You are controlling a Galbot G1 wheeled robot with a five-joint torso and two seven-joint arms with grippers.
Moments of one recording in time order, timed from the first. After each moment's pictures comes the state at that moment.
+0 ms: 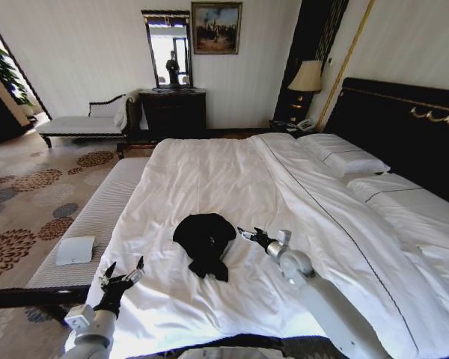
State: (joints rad) left arm 1.92 -1.34 -0.70 -2.28 -0.49 0.12 -0.13; right arm -0.92 1.04 0.07 1.58 0.85 -0.33 0.03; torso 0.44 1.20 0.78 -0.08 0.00
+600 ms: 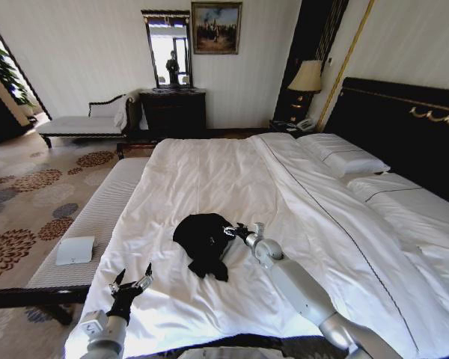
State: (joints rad) left arm 1.93 -1.37 -0.66 -2.26 -0.46 0.12 -0.15; right arm -0.77 1.19 -0.02 1.32 0.72 -0.27 -0.01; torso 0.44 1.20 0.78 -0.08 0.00
